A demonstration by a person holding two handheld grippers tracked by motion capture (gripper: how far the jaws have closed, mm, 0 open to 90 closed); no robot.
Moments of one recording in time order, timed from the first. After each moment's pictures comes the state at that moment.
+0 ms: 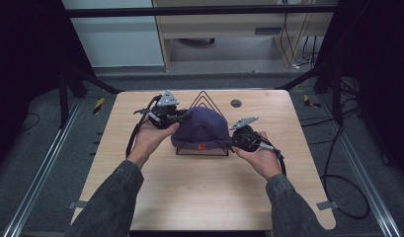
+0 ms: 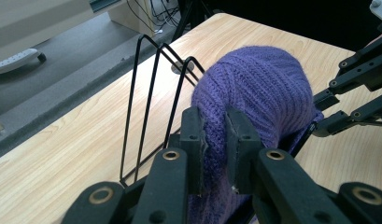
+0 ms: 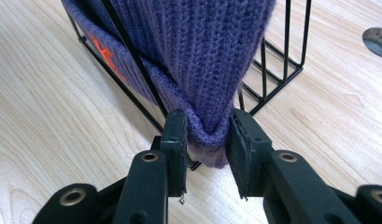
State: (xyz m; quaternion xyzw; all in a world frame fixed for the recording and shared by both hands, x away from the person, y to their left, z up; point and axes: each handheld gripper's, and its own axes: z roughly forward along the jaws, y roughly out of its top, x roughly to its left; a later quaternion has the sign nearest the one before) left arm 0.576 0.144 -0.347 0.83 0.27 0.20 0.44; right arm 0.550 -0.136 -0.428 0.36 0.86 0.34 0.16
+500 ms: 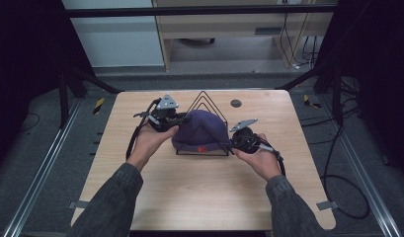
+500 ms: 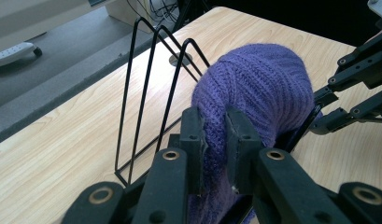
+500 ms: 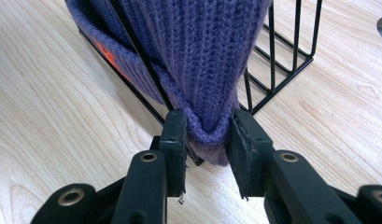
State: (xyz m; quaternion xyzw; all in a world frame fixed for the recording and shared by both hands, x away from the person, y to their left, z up) left arm 0.575 0.147 -0.357 0.83 0.27 0.19 0.44; right arm 0.550 -0.136 -0.437 0.36 0.86 0.34 0.15
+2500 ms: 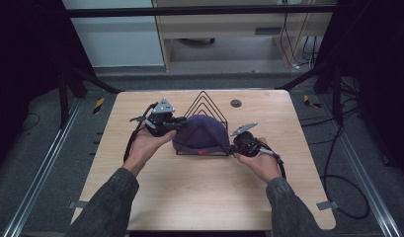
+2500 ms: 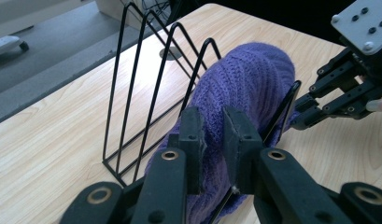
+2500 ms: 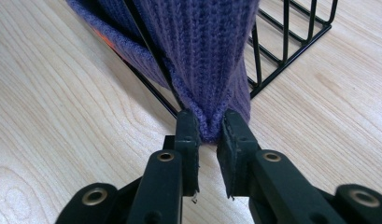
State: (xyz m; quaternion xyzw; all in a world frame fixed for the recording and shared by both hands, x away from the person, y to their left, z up) left arm 0.564 0.156 -0.362 0.83 0.27 0.17 0.45; right arm 0.549 -0.141 -0.456 0.37 0.86 0.32 0.13
